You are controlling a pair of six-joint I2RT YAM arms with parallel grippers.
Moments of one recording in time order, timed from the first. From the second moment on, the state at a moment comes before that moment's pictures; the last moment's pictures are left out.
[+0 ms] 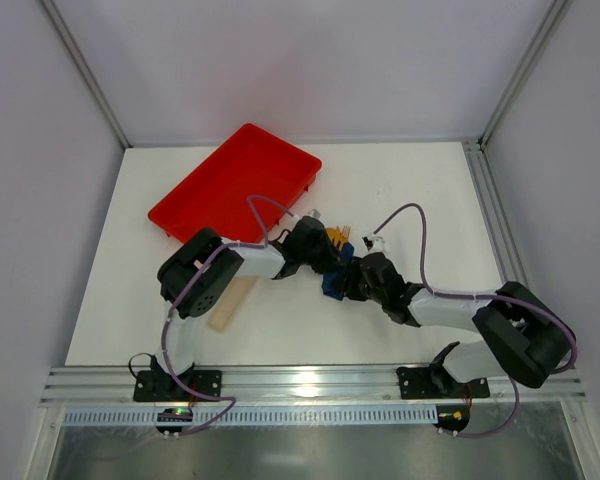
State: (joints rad) left arm -0.79 2.04 1.10 0.27 0.16 -1.13; right arm 0.70 1.37 0.39 0.32 0.08 0.79
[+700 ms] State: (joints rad) left arm -0.79 2.04 1.11 0.26 0.16 -1.13; right arm 0.70 1.33 0.40 0.34 0.08 0.79
